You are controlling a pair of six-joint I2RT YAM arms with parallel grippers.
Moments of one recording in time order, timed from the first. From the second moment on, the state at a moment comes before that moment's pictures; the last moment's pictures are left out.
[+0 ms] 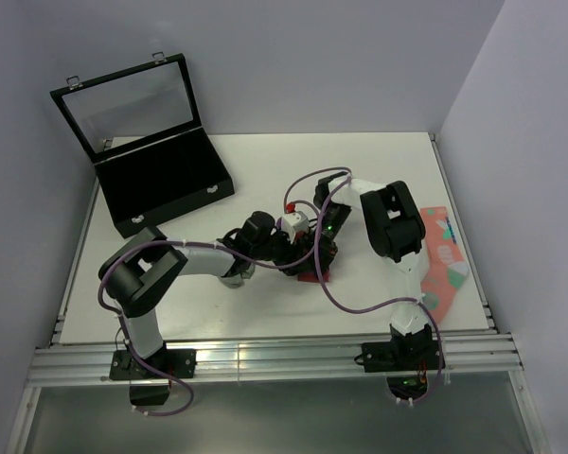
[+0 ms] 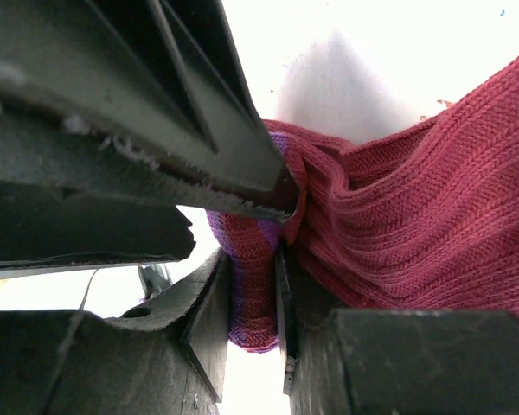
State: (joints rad) left arm -0.81 1.80 0.85 0.44 0.48 -0.22; right arm 0.39 2.23 1.52 -1.38 -0.77 -1.01
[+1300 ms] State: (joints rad) left arm -0.83 1.93 0.89 0.50 0.60 -0.35; right arm 0.35 2.17 1.43 -1.31 -0.75 -0.90
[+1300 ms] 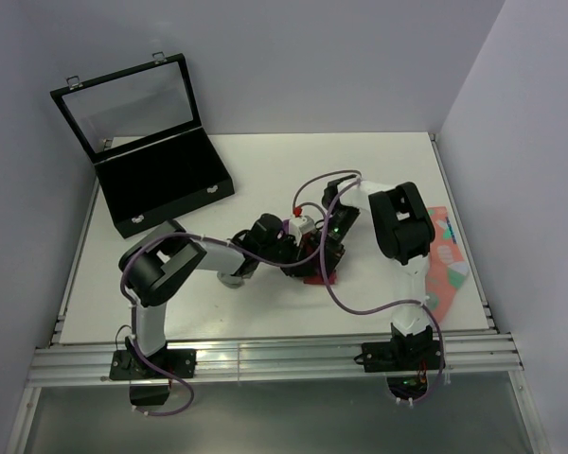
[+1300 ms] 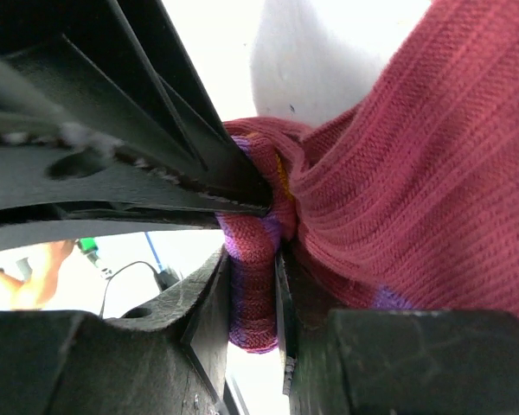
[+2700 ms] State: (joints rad) left arm -0.85 1.99 0.99 0.38 0.59 -0.57; right arm 0.19 1.86 1.27 -0.95 -0.77 -0.61
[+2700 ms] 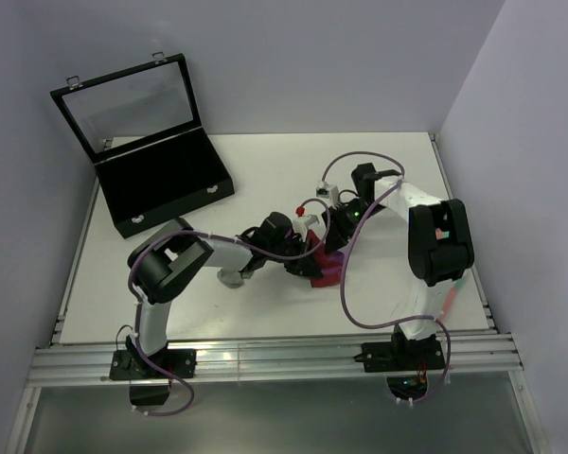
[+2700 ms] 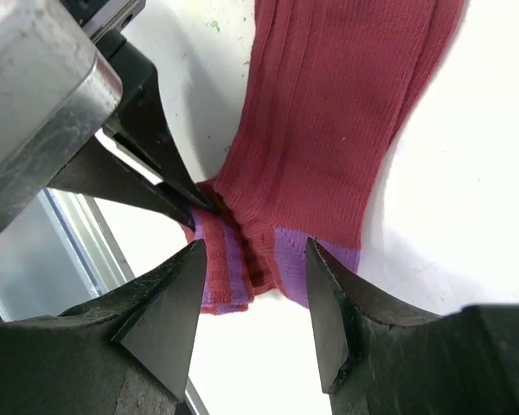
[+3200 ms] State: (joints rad) left arm -0.85 2.02 1.08 0.20 0.66 -0.59; right arm 0.01 1.62 1.09 -0.76 -0.79 -0.60
